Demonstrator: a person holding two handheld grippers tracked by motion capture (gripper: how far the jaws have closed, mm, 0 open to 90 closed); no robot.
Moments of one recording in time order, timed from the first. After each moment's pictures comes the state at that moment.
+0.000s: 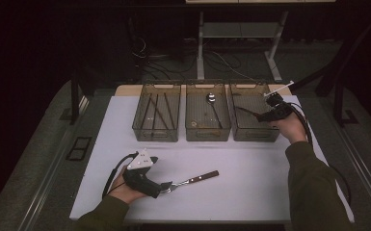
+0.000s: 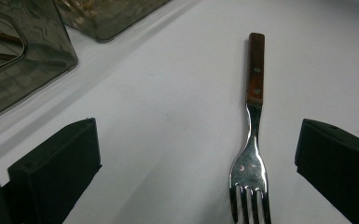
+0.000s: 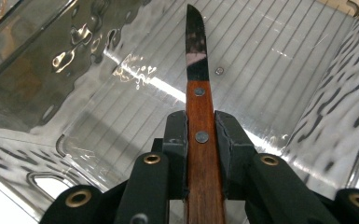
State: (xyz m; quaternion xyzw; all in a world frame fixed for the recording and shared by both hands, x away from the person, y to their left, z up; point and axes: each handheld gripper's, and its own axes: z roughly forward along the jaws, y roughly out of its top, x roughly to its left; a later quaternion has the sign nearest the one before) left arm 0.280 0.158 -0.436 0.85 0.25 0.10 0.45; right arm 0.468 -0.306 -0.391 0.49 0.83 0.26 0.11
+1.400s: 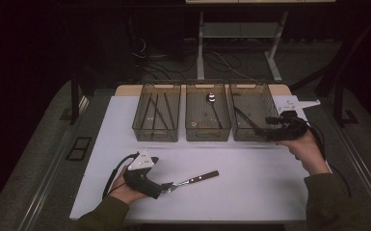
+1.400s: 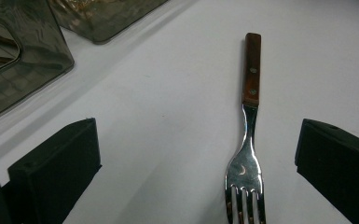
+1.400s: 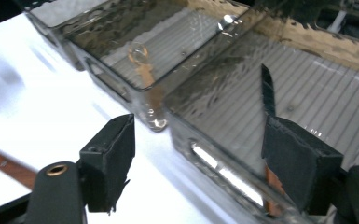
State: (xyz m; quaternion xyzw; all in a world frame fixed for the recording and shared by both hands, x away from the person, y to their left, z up) left arm 0.279 0.156 -0.435 0.85 0.25 0.10 0.45; right arm 0.367 -0.305 -0.363 0.40 0.80 0.43 0.13
